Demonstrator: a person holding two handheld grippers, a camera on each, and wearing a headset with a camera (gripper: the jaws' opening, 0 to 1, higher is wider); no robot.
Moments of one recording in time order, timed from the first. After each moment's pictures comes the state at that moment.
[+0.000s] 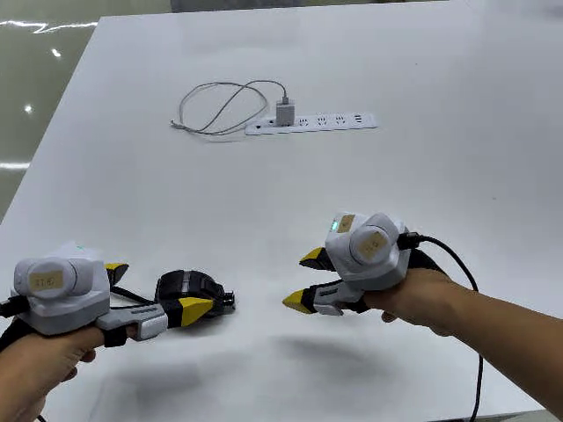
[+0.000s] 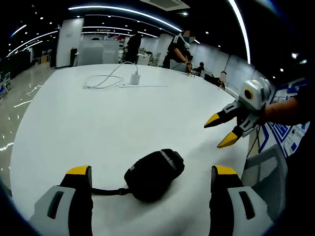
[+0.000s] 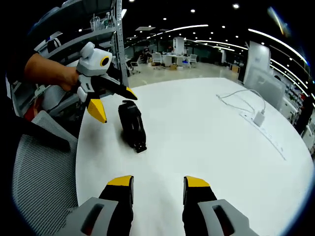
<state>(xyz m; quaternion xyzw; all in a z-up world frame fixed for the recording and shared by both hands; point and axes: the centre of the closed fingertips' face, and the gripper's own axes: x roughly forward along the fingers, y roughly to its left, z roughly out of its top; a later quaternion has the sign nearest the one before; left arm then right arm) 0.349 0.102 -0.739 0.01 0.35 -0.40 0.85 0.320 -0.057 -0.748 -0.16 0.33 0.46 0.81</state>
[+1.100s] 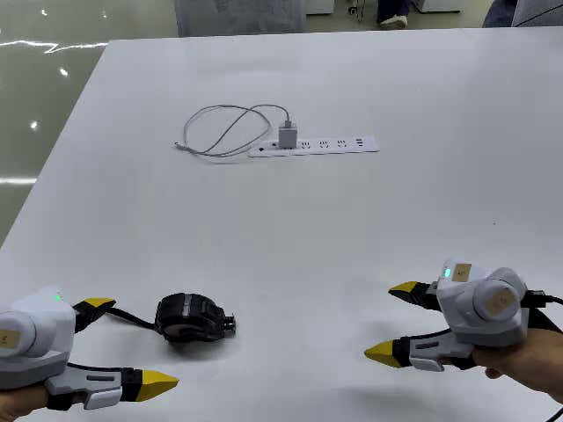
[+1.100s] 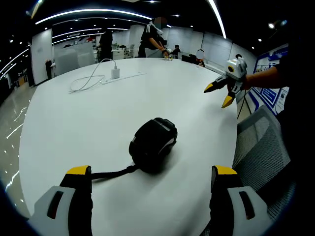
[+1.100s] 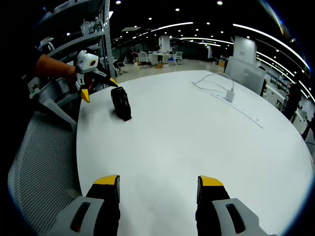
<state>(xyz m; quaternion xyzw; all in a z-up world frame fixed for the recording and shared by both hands) 0.326 0.143 -0.745 0.11 0.33 -0.45 0.82 0.279 -0.173 -0.750 -0.15 0.34 0.40 0.84</state>
